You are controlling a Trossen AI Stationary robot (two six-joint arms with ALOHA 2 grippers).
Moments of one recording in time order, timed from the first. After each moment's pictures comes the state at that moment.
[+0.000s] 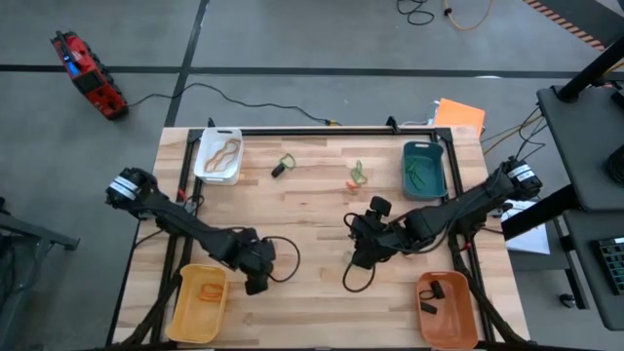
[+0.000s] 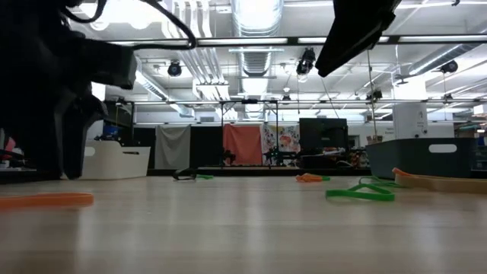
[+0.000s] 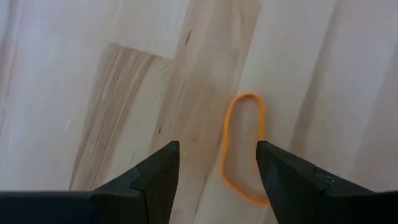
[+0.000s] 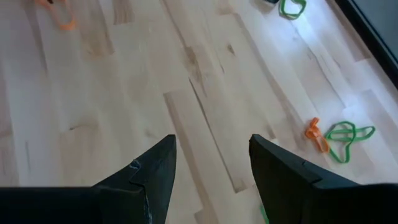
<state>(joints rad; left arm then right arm) -0.50 1.60 0.88 -0.60 -0.14 -0.78 0.39 1.54 1.19 -0.72 0.54 0.56</state>
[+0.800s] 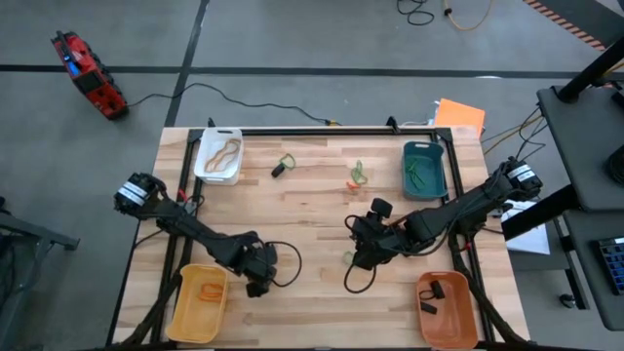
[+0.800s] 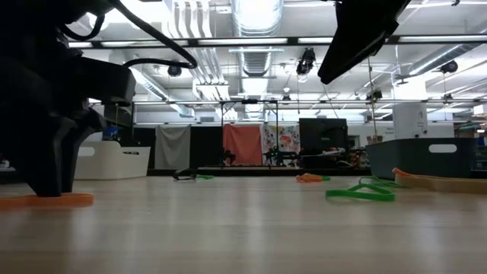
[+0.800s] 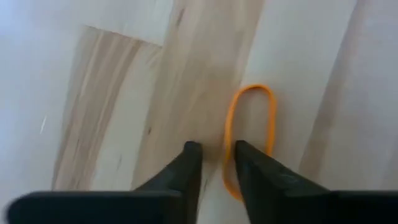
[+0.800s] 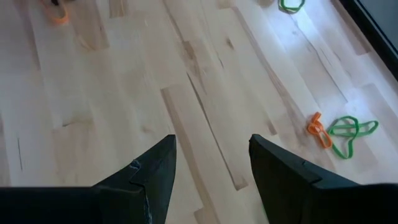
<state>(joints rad) -0.51 1.73 0.88 -0.59 -0.14 -0.77 0.40 1.54 1.15 -0.69 0.55 0.58</state>
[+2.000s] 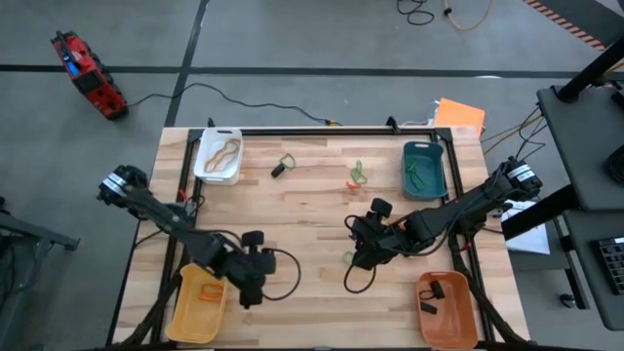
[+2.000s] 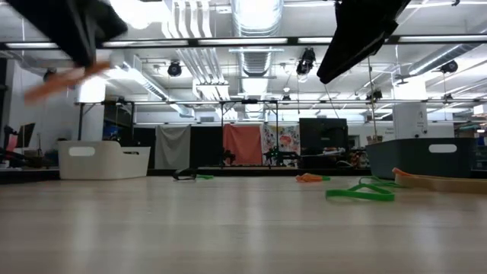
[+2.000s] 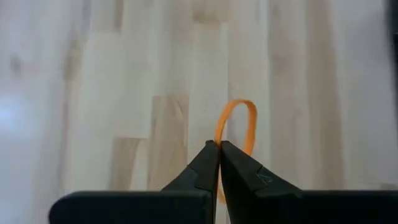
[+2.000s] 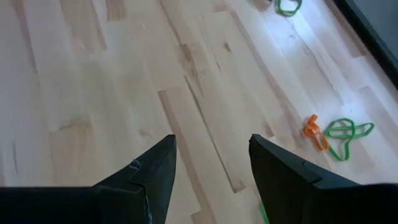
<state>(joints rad) -0.61 1.52 1.12 -0.76 -0.29 -0.58 0.40 1.54 1.15 -0.69 0.57 0.58</state>
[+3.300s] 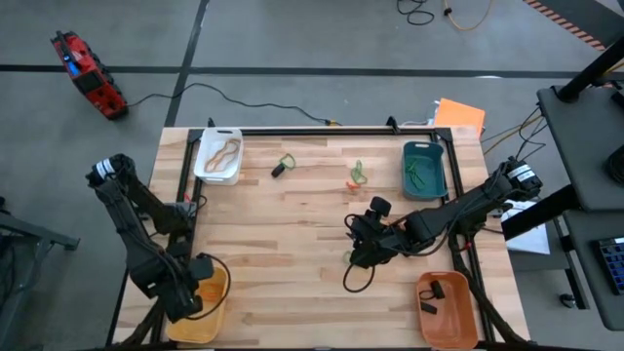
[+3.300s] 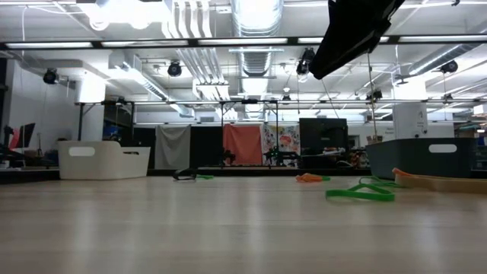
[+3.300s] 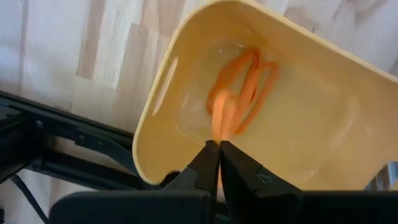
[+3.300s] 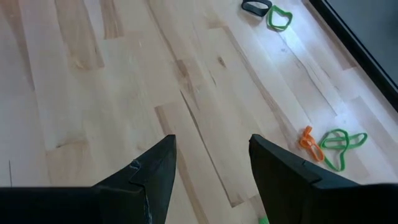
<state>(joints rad) -1.04 1.35 1.06 -1.25 -0.01 -1.39 0.40 1.54 1.14 -0.64 0.61 0.56</state>
